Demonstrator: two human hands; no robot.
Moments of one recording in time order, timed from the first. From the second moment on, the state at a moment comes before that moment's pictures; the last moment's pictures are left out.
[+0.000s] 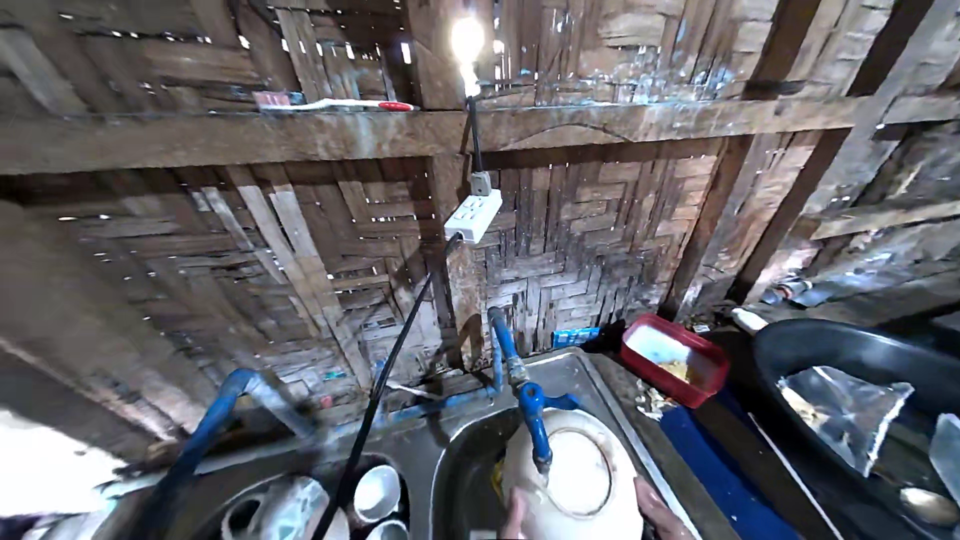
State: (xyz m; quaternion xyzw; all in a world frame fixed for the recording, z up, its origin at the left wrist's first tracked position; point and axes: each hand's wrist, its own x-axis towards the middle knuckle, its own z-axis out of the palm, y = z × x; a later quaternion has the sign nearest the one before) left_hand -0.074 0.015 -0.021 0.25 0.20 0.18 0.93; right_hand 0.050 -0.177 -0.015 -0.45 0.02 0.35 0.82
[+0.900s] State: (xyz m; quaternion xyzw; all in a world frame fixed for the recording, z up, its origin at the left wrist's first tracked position) left_hand -0.081 0.009 -0.024 0.35 0.30 0.07 0.88; right_hand 0.091 -0.169 0.034 -0.73 -0.29 0.14 0.60
